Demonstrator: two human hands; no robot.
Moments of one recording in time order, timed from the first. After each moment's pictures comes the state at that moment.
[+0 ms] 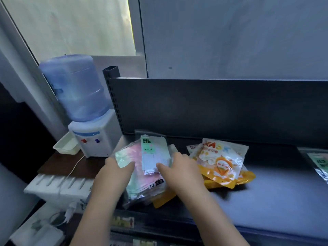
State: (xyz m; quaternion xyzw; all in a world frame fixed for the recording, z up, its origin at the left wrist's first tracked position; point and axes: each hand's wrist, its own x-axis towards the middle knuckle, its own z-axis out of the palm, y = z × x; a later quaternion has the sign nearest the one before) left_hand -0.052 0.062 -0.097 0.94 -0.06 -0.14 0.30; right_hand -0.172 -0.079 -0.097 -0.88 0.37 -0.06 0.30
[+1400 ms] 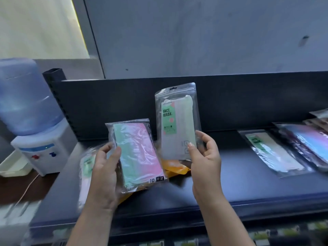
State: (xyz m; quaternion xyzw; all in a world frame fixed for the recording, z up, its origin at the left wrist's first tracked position) left_hand -0.137 0.000 -0.095 0.52 -0.12 -0.27 0.80; right_hand -0.296 -0.133 -0.093 -0.48 0.34 -0.50 0.64
